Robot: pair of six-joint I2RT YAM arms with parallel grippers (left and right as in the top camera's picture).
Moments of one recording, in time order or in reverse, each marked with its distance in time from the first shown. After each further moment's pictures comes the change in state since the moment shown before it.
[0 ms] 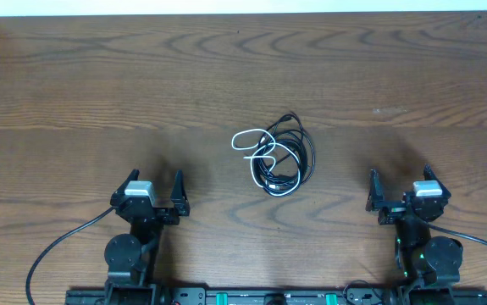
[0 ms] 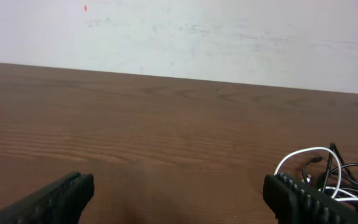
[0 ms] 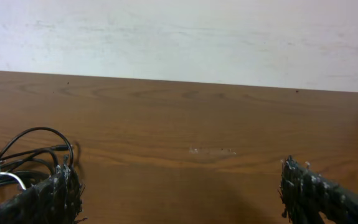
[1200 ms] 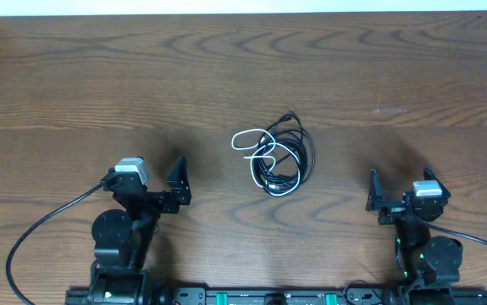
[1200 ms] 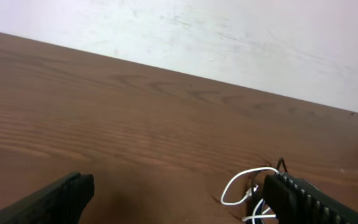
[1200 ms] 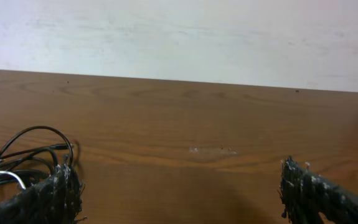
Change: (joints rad) left arm 0.000 0.334 0.272 -0.038 0.087 -0.163; right arm 0.000 0.003 -0.001 0.001 0.000 0.000
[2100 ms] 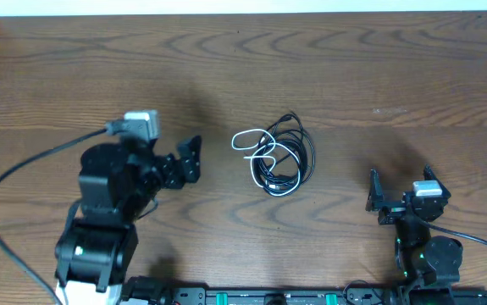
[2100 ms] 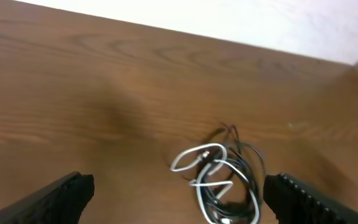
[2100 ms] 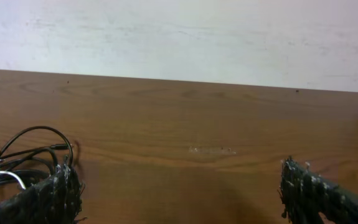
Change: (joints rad) left arm -0.116 0.457 0.607 -0.460 0.076 0.000; right arm 0.000 0.000 0.000 0.000 0.000 0.000
